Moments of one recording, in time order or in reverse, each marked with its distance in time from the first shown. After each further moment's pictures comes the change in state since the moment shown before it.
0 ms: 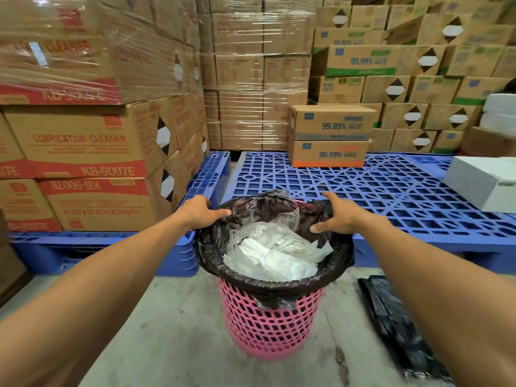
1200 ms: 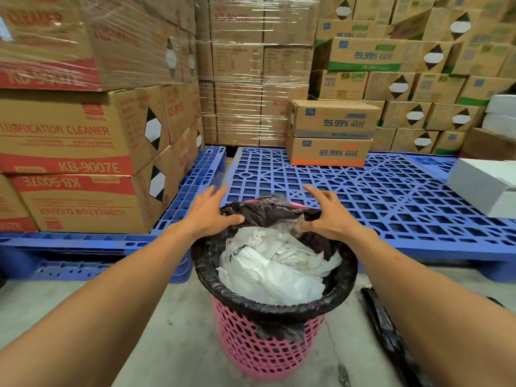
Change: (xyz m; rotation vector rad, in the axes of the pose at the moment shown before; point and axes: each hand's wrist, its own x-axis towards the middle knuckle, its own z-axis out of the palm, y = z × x) left_hand 0.045 0.009 0.028 0.028 0.066 0.268; right_hand 0.044 -0.014 0.027 0.142 0.150 -0.208
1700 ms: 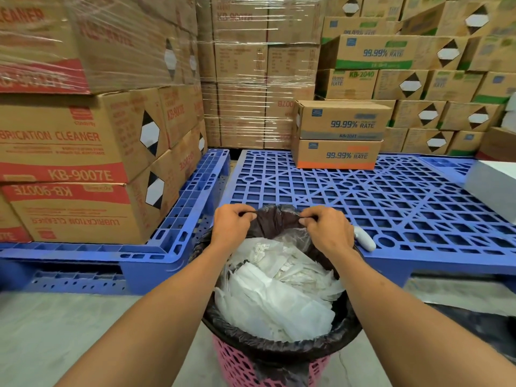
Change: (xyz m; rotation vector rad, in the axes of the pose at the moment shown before) left_hand 0.037 0.033 0.055 -0.482 0.403 -0.002; right_hand 0.035 -0.004 0.043 0.009 0.432 0.106
